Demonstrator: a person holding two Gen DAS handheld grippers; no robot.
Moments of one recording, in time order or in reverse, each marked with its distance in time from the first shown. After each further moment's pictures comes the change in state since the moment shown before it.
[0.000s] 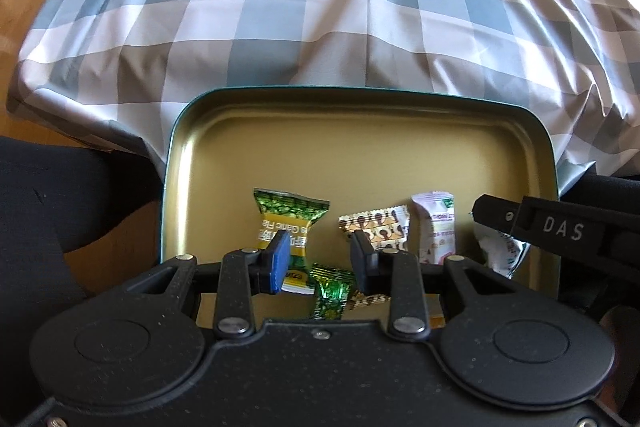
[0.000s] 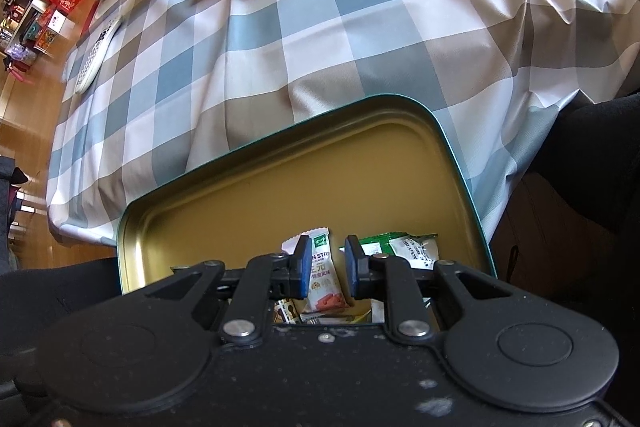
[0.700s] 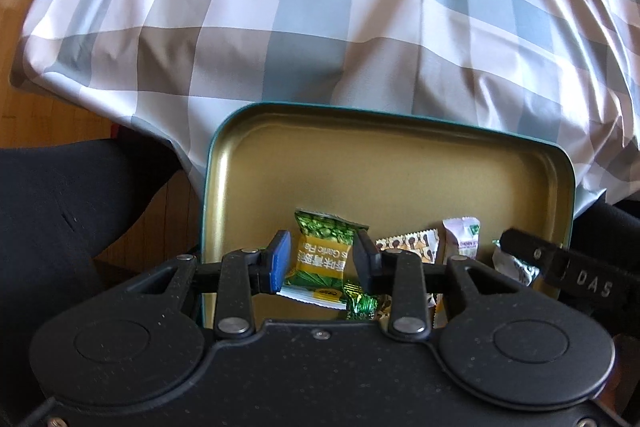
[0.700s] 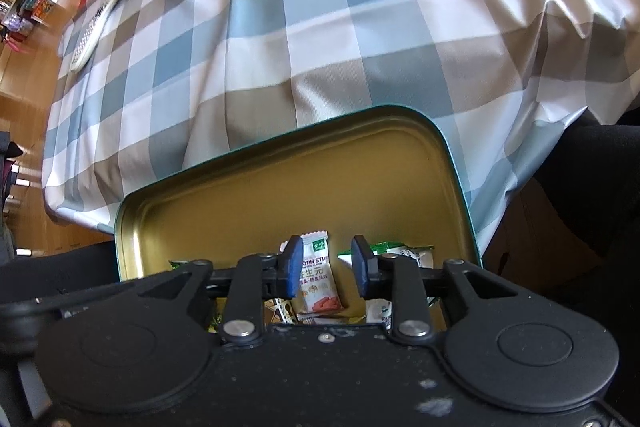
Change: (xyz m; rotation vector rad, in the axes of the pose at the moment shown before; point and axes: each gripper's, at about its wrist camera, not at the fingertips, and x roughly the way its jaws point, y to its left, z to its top) left arm 0.010 0.030 0.052 -0.093 0.179 -0.003; right arm 0.006 0.004 0.028 -0.036 0.121 -0.013
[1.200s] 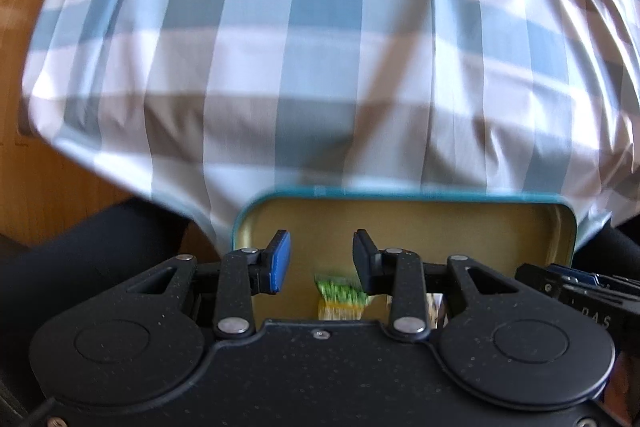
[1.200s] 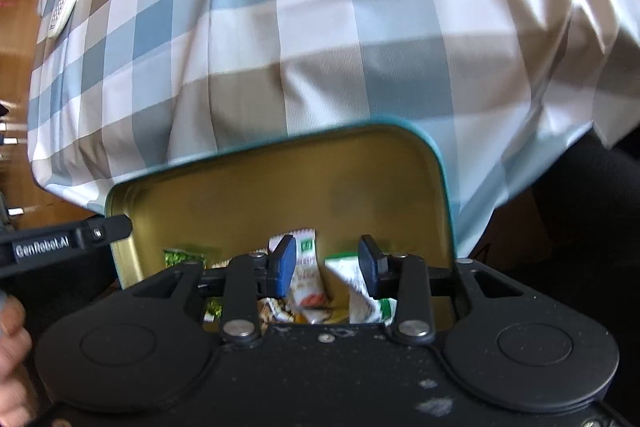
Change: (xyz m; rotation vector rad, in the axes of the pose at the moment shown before) left arm -0.012 -0.008 0.068 0.047 0.050 0.059; right arm 0.005 0.005 0.054 -0.049 0.206 -0.055
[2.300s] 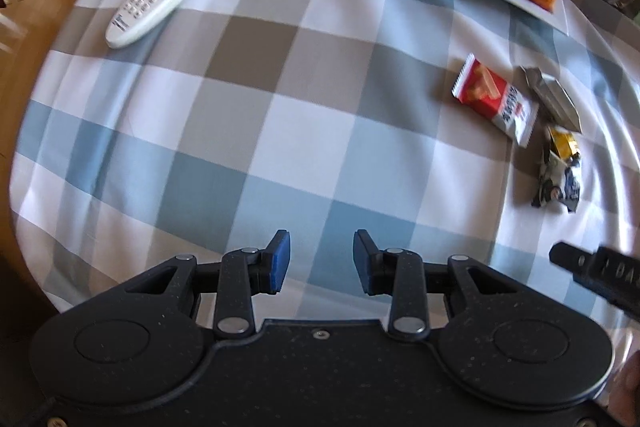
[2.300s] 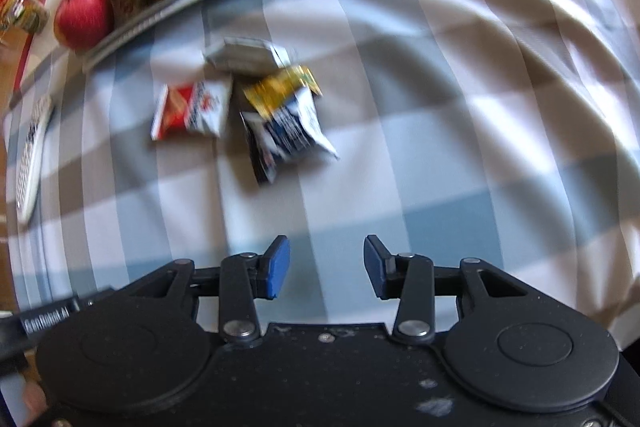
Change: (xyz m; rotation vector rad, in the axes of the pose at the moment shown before) left arm 0.026 0.031 0.159 -0.207 -0.137 0.022; right arm 0.015 0.051 0.225 0.093 -0.216 -0.060
